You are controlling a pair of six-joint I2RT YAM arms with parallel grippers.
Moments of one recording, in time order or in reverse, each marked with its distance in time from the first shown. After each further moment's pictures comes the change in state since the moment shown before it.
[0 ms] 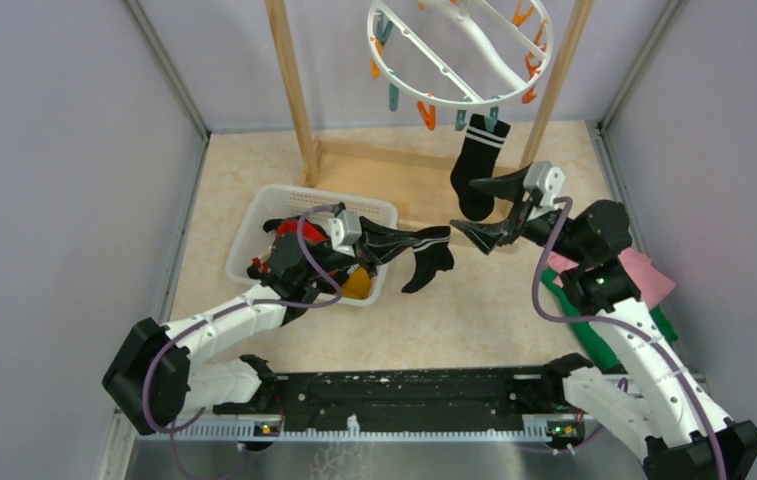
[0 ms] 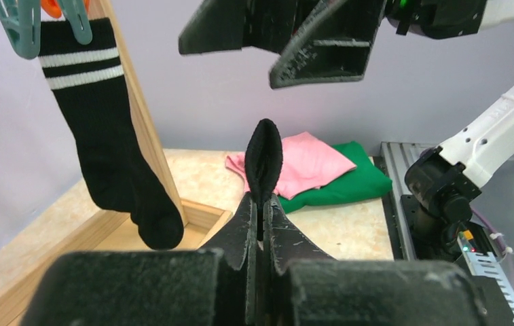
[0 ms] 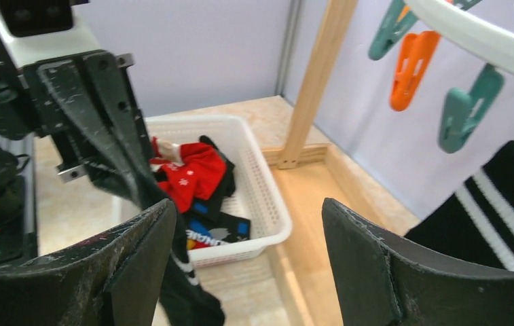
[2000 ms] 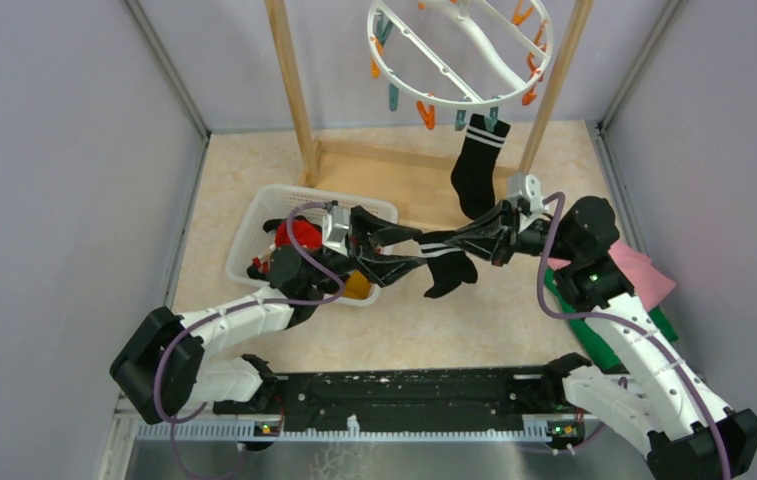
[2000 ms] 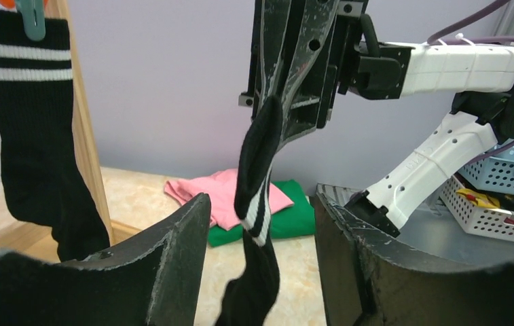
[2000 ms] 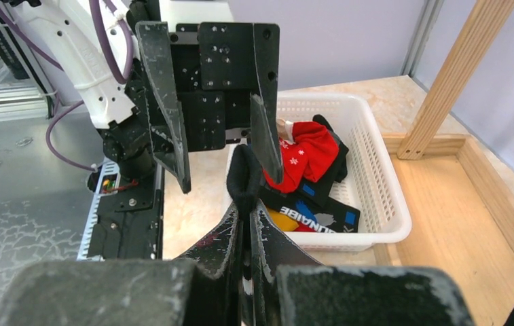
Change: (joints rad) left arm -0.020 0.064 -0.042 0.260 -0.003 -0.303; right arm 0.044 0.037 -0.001 -0.039 -0.247 0.104
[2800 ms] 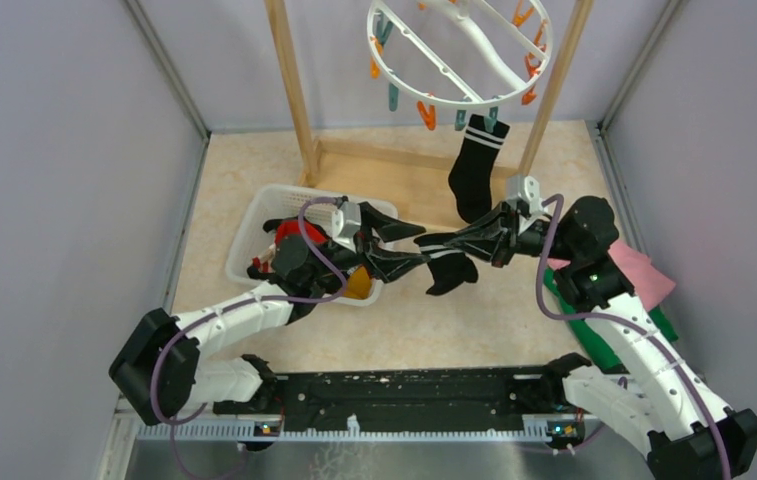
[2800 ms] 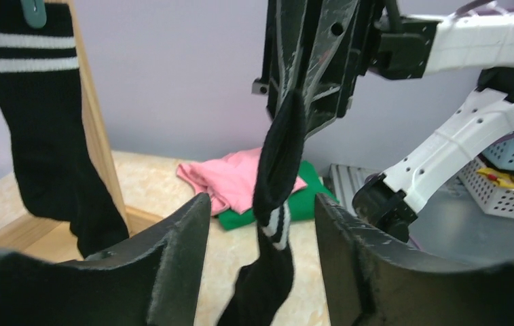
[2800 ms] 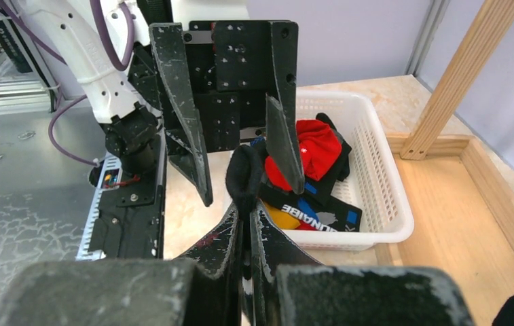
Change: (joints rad) left arm 0.010 -0.014 0.045 -0.195 0.020 0.109; right arm 0.000 0.000 0.000 -0.013 -0.016 -0.019
